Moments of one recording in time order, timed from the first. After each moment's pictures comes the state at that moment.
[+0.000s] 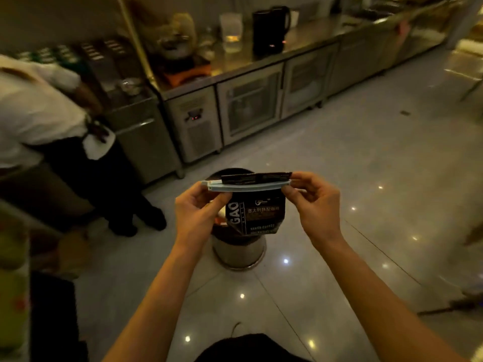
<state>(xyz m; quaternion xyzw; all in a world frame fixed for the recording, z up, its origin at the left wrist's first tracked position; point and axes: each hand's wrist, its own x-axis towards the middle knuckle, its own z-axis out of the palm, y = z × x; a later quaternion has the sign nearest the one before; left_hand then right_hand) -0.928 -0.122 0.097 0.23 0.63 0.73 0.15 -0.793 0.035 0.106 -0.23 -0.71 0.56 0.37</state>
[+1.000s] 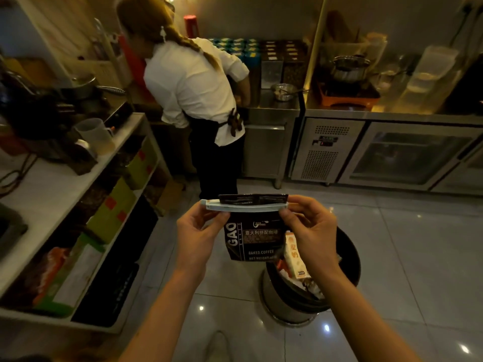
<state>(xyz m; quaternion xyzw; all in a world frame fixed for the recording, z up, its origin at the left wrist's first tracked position) -1.034 -0.175 0.099 -0.04 0.67 0.74 -0.09 -1.033 0.023 0.103 0.00 -0.71 0.69 0.13</state>
